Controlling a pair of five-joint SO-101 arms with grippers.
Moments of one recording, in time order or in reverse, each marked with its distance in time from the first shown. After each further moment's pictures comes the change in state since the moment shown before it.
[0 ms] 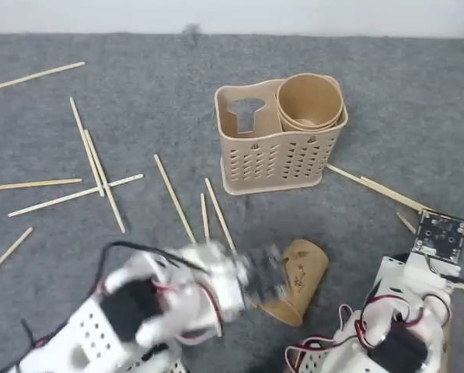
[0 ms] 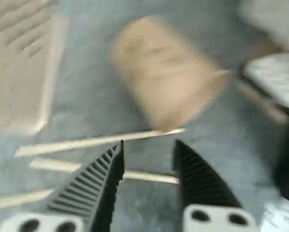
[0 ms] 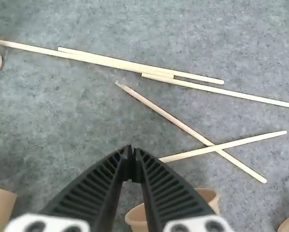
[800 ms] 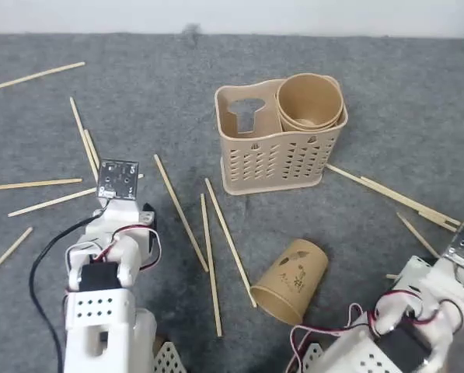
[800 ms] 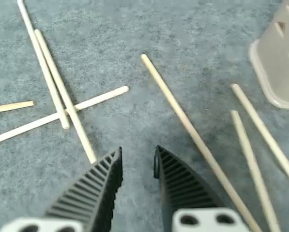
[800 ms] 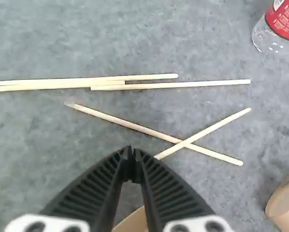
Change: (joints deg) left arm -62.2 0.0 28.1 -38.4 16.8; right arm 11.9 0.4 5.5 -9.6 -4.2
